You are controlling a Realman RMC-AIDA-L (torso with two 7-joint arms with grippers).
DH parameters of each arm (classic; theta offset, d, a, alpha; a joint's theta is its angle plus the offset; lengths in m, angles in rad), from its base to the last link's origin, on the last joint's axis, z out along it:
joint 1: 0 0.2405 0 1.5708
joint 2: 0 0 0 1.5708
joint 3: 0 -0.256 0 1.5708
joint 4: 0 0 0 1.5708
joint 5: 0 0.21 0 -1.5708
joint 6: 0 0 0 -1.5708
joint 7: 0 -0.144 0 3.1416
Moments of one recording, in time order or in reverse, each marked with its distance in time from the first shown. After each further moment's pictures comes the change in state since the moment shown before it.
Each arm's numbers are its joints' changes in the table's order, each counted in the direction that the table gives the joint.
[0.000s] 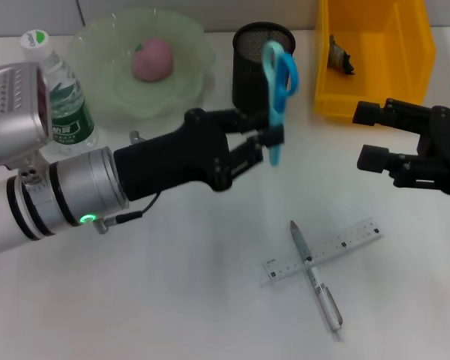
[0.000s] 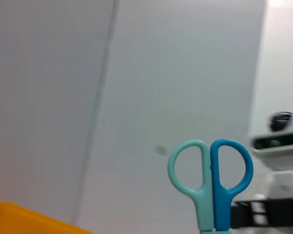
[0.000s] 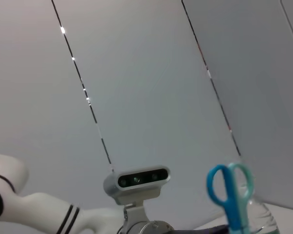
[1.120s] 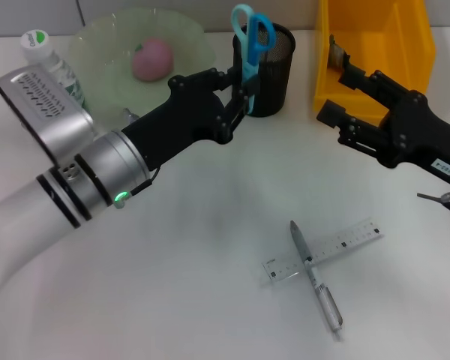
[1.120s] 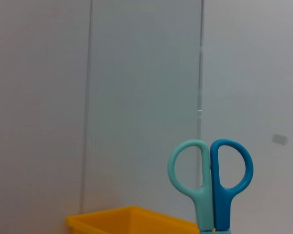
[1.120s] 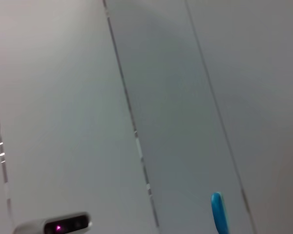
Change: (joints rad) left arm 0.039 0.020 -0.404 0.092 -0.628 -0.343 -0.344; right arm -0.028 -0.085 -0.013 0.245 0.215 0.232 0.375
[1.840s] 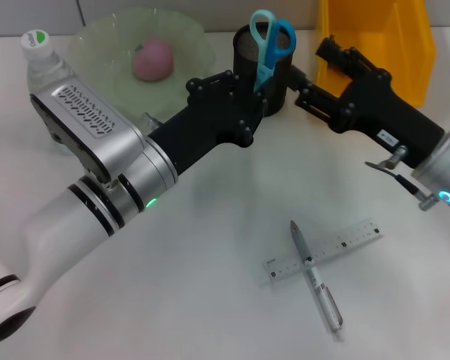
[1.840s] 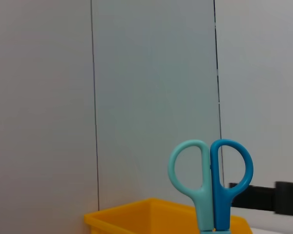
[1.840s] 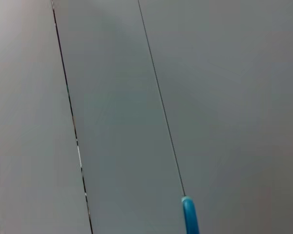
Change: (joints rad) left arm 0.027 0.000 -0.298 0.153 -0.423 -0.189 -0.318; right arm 0.121 -0.010 -0.013 0.249 0.153 0.222 0.269
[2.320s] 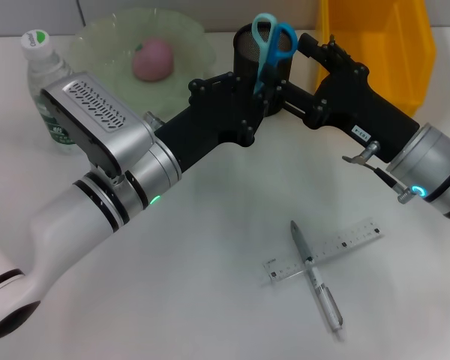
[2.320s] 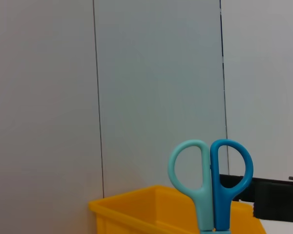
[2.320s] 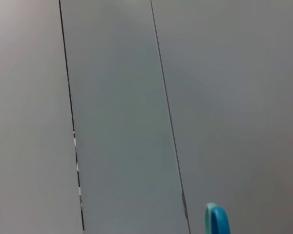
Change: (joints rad) left arm -0.010 0.000 -0.001 0.015 -0.014 -0.062 -0.016; right arm 0.050 -0.001 -0.039 0.087 0.003 0.047 0.138
